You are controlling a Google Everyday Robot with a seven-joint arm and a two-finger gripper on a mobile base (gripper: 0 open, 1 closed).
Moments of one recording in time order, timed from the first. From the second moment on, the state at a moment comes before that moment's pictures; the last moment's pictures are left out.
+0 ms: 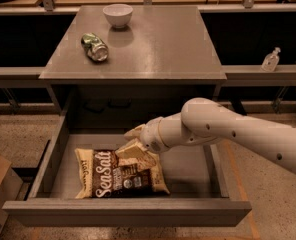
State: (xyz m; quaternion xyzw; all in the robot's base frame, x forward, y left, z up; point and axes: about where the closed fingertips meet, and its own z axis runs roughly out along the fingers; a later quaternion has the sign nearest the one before) arm 0.526 0.062 0.698 -0.52 0.73 0.30 0.34
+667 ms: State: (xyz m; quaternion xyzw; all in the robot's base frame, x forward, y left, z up) arm 0.519 0.057 0.689 -0.52 0.73 0.29 0.33
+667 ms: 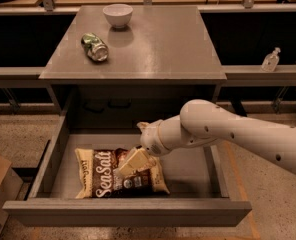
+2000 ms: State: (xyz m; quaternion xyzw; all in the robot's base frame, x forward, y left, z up) arm 0.482 0.060 0.615 -0.54 0.76 0.27 0.25
